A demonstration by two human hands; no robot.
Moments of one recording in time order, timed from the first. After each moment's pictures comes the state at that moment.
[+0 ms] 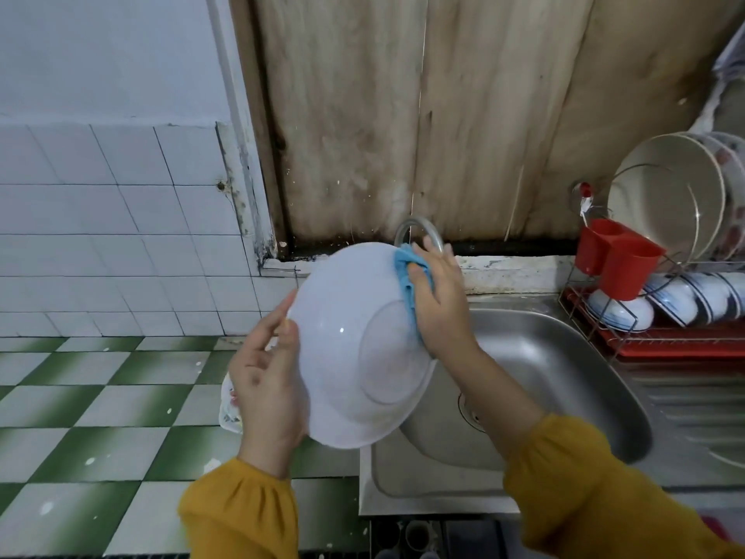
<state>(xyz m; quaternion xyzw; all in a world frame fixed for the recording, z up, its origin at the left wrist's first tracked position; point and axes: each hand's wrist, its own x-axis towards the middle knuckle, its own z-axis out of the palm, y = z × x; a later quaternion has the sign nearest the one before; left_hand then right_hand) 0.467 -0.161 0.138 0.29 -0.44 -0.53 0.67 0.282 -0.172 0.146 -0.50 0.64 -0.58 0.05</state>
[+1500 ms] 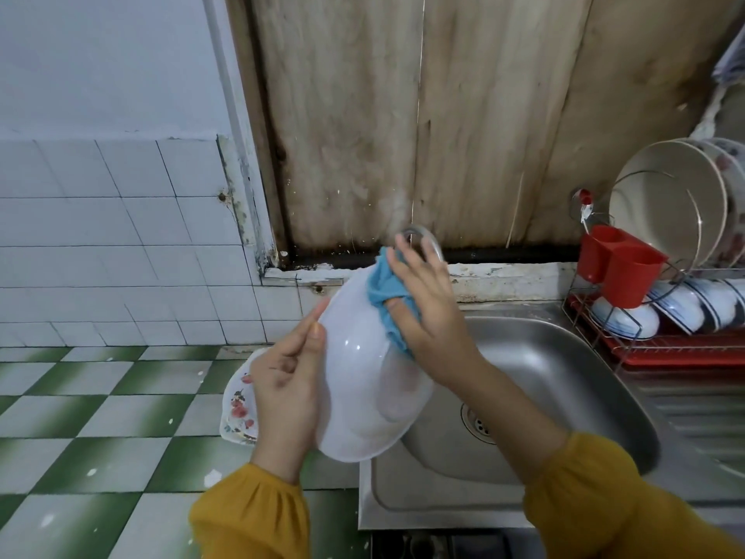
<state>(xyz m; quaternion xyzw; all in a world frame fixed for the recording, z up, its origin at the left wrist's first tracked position) 0.451 -0.160 0.140 0.25 -0.47 -0.56 0.64 0.283 -0.156 0.155 -0.66 0.58 -0.48 -0.06</state>
